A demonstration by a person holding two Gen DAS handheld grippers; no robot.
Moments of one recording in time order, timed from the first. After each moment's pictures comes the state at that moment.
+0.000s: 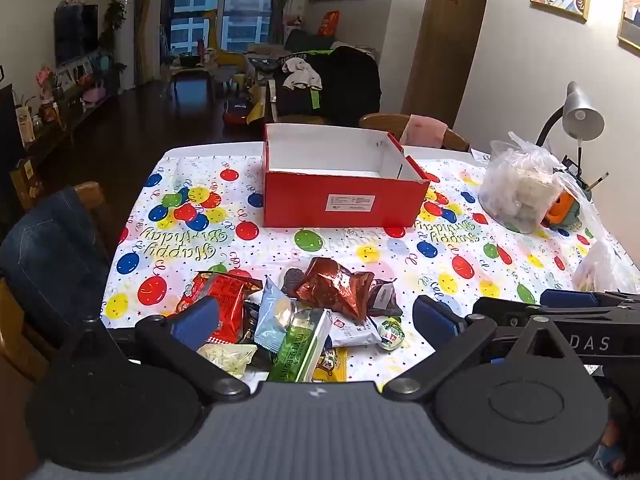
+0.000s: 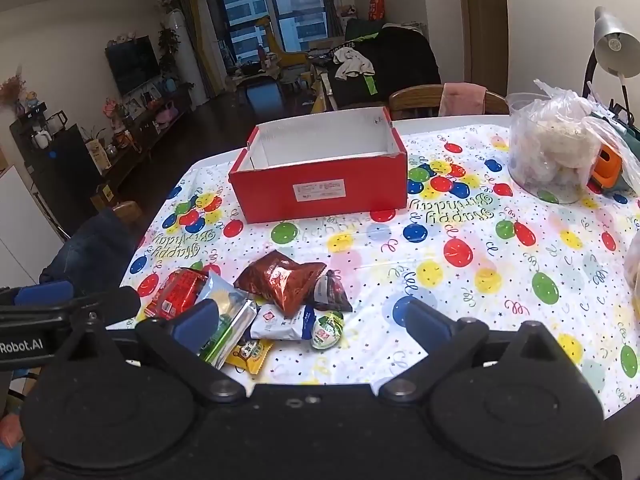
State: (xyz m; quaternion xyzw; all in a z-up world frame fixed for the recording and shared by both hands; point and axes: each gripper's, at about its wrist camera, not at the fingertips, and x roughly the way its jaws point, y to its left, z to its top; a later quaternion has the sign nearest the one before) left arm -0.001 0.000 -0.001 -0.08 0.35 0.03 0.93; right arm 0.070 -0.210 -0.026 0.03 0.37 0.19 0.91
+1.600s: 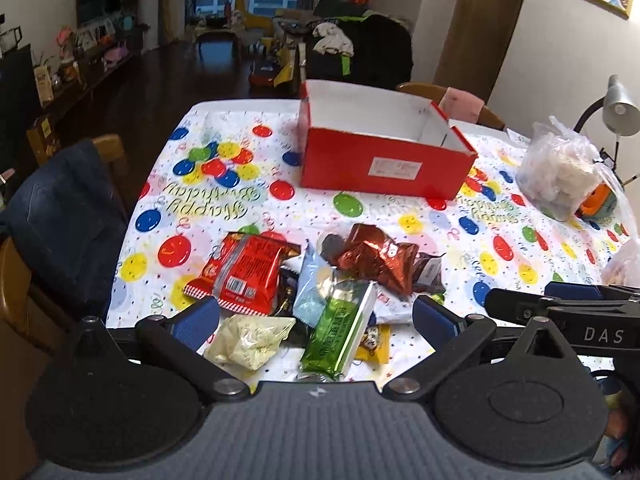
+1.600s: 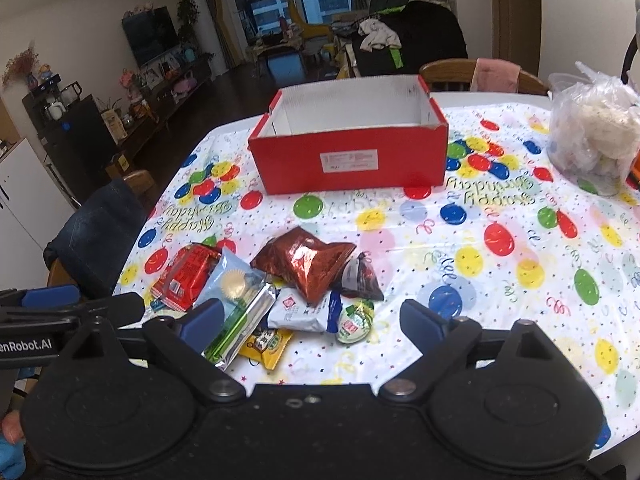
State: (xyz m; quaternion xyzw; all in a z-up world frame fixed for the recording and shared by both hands) left arm 0.019 0.035 -0.041 -0.14 0.40 0.05 0.90; right arm 0.101 -0.181 -0.054 -0.01 0.37 0.21 0.91
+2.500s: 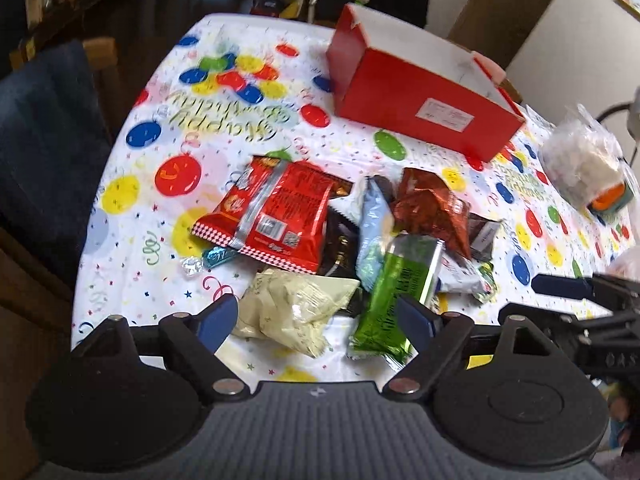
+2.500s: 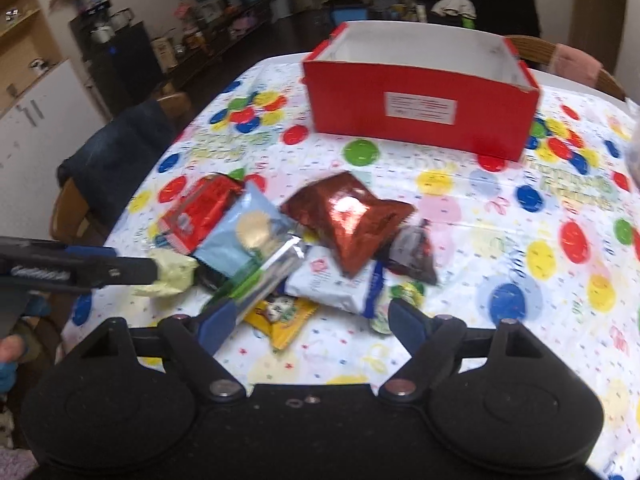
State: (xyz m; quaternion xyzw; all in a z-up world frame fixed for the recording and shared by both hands) left arm 0.048 0.107 -0.121 -0.21 0.46 0.02 0.86; right arm 0.134 -0.146 -0.112 -0.09 0.44 0.30 0.84
